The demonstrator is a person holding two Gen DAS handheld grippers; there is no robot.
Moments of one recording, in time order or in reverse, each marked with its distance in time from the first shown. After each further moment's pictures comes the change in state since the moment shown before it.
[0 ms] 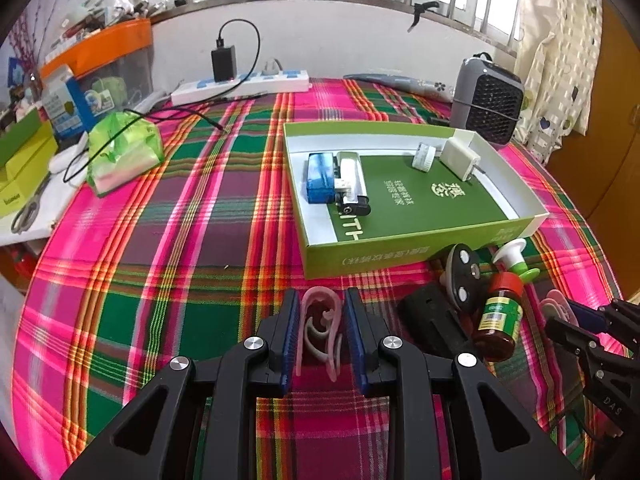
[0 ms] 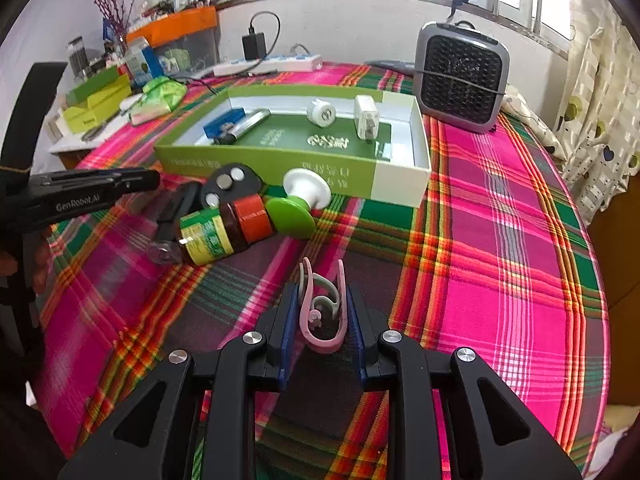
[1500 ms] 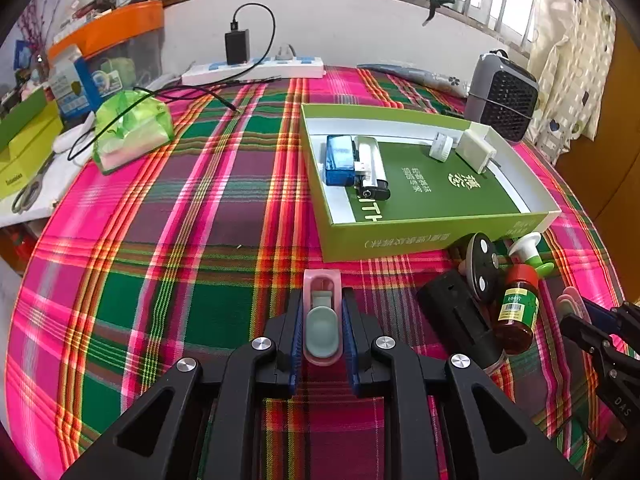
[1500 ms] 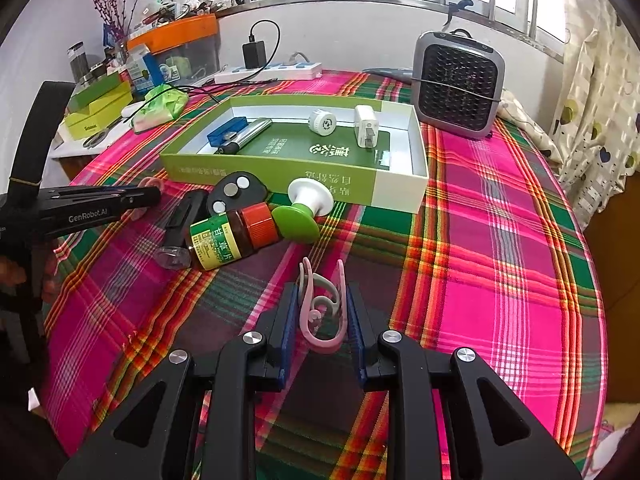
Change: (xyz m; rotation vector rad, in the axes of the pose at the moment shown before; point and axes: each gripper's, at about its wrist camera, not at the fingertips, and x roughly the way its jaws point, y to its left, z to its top) left arm 0.010 0.010 -0.006 -0.040 0.037 0.011; right arm -0.004 0.005 0.000 0.000 -0.010 -0.018
